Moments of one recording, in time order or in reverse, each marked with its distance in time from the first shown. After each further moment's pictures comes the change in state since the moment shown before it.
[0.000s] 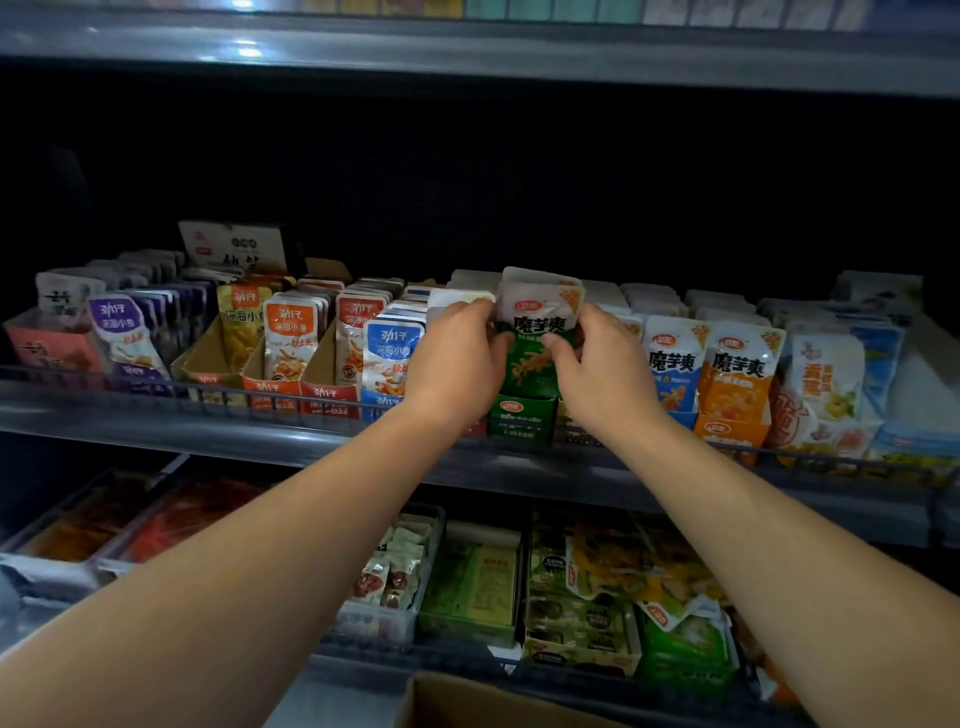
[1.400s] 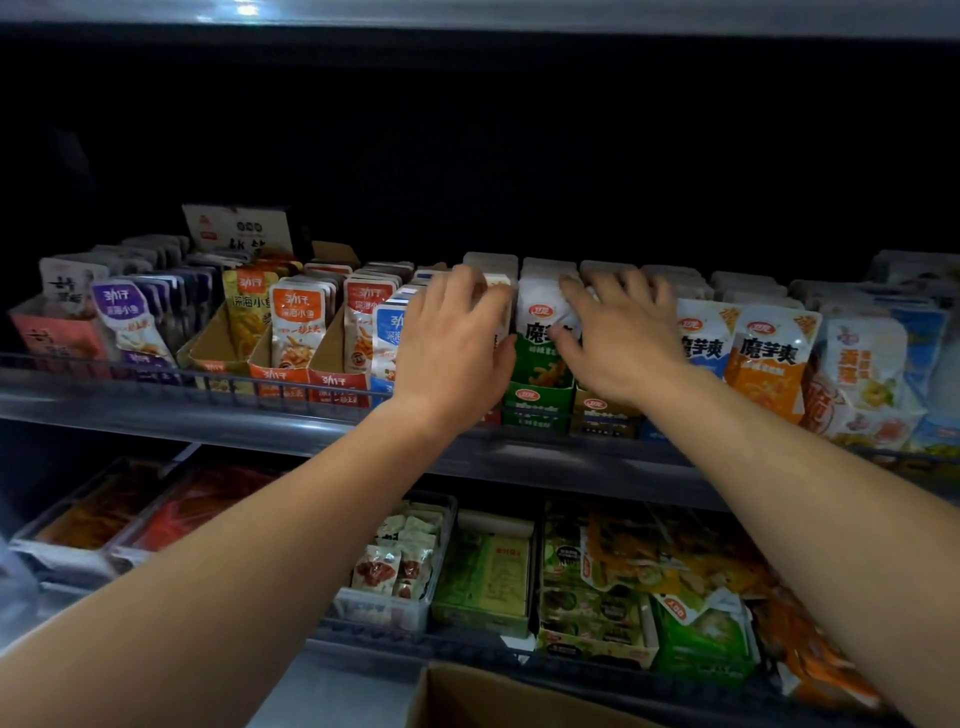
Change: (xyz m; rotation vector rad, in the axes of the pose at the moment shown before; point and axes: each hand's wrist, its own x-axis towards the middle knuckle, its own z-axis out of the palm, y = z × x) left_hand -0.007 -0.031 0.004 0.401 0.176 0.324; right_hand 0.032 0.022 0.009 -0.653 -0.143 -0.220
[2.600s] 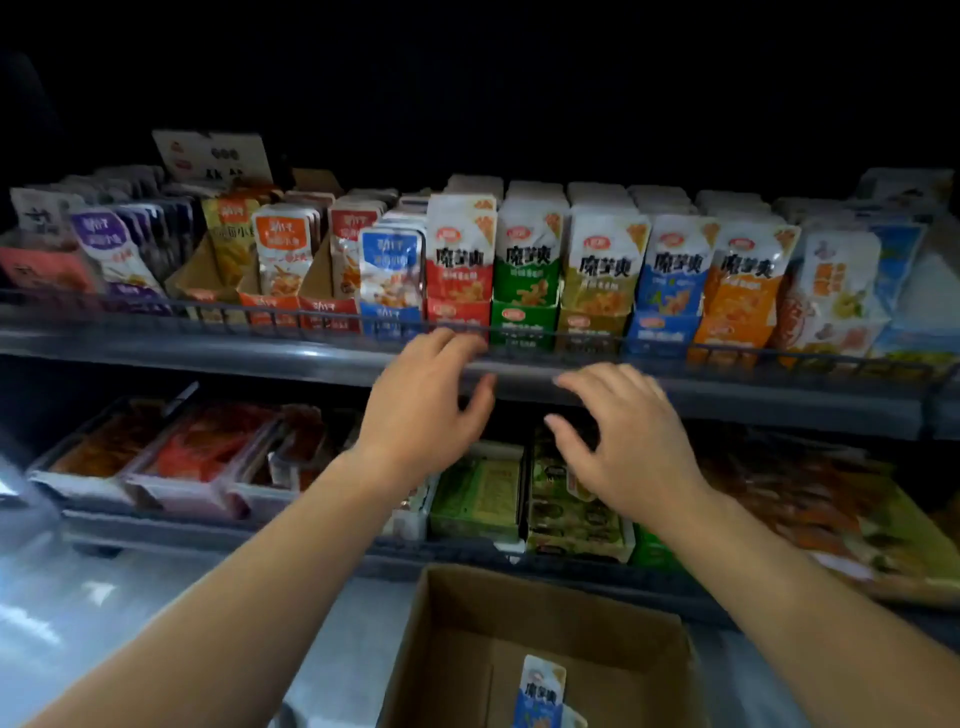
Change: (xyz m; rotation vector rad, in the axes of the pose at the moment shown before) left_hand -0.105 0.024 -0.036 -0.305 -0.285 -0.125; right_hand -0.173 -0.026 0.000 0.434 0.029 -0.097
